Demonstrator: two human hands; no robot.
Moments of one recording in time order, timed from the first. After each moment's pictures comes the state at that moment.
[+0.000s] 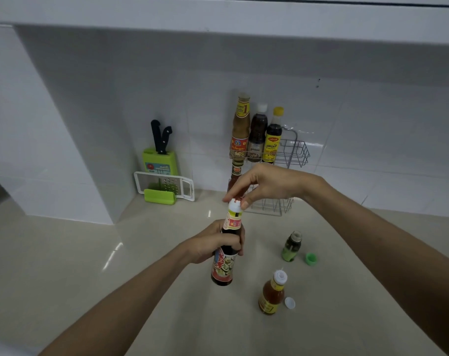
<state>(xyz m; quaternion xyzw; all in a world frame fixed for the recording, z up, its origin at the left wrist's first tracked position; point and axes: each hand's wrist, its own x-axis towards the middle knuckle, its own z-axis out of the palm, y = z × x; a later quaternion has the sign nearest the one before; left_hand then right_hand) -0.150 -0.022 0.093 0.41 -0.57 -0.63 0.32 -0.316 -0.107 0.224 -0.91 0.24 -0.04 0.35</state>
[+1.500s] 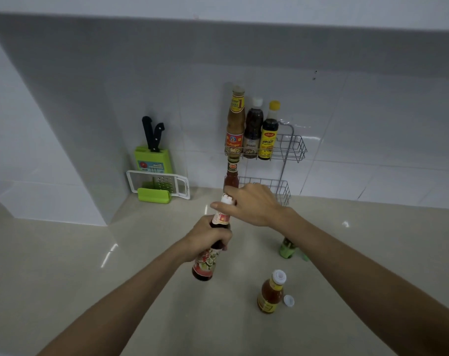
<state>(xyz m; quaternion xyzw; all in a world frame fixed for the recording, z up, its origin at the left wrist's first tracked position) -0.146 -0.034 0.091 0.57 -0.53 -0.53 0.34 -0.291 -0.093 0.150 -0.90 0.41 -0.12 0.00</state>
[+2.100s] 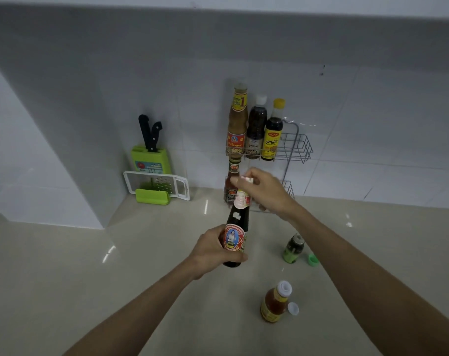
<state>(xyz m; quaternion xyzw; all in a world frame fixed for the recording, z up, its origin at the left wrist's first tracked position) -0.152 -0.041 0.049 0.58 -0.53 -0.50 0.35 -0.306 -0.126 0.153 -0.72 0.48 -0.29 0.40</state>
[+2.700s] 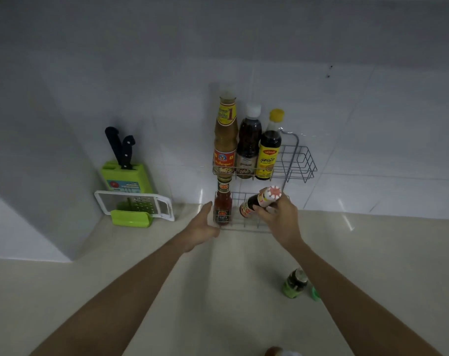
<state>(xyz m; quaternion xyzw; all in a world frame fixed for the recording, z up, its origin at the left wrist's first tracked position) -0.127 -0.212 0.033 0.63 -0.53 -0.50 0.26 -0.345 -0.229 0.057 -0.64 0.56 -0.45 0.28</state>
